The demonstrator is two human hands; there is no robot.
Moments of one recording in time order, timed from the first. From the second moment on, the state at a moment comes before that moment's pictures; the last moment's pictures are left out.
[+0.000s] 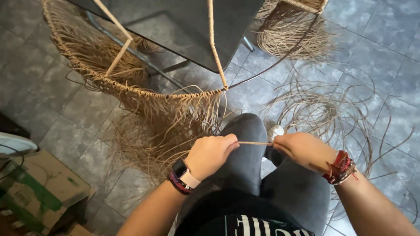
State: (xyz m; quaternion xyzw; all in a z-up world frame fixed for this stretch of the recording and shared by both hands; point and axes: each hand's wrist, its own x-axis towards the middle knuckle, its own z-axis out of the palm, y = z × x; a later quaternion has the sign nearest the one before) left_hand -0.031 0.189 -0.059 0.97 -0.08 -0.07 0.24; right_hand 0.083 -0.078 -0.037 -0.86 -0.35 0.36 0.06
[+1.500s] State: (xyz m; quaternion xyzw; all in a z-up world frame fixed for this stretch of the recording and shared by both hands) left_hand 0.008 0.166 -0.107 0.86 -0.02 0.18 0.48; right_hand 0.124 0.022 -0.127 -0.80 -0.22 0.33 0.46
